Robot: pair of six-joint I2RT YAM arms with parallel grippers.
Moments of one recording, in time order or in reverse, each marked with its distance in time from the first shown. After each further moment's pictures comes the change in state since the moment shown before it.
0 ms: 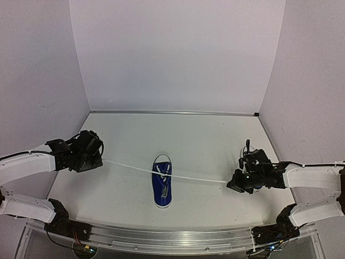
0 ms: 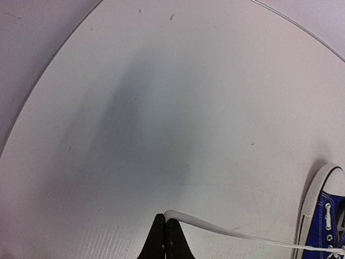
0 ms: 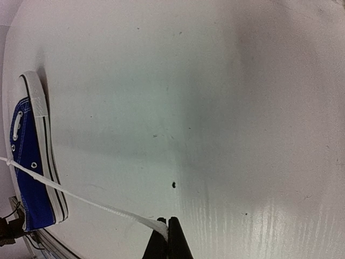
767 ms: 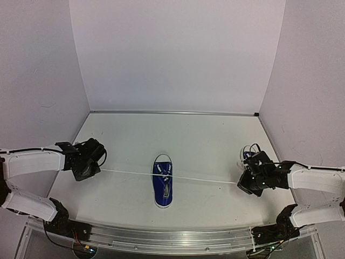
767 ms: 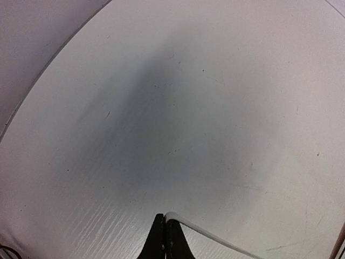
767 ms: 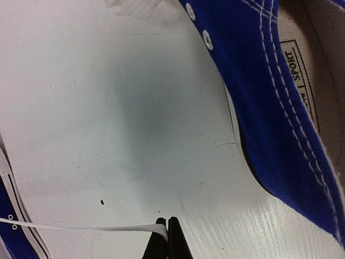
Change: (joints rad) left arm 0.066 0.124 -0.055 -0.065 -0.027 -0.219; right arm 0.007 -0.084 0.013 -0.231 0.264 0.192
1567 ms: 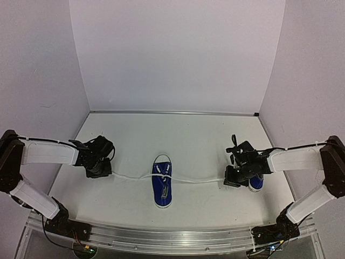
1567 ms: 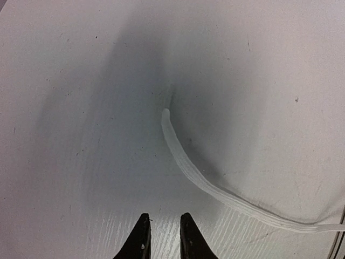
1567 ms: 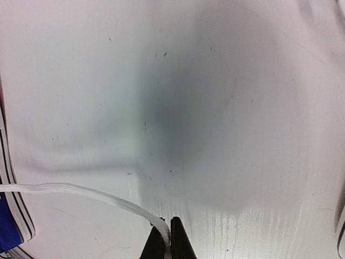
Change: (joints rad) left arm 0.024 0.209 0.044 0.218 0.228 0.300; right arm -0.007 0.347 0.200 0.103 -0.192 -0.333
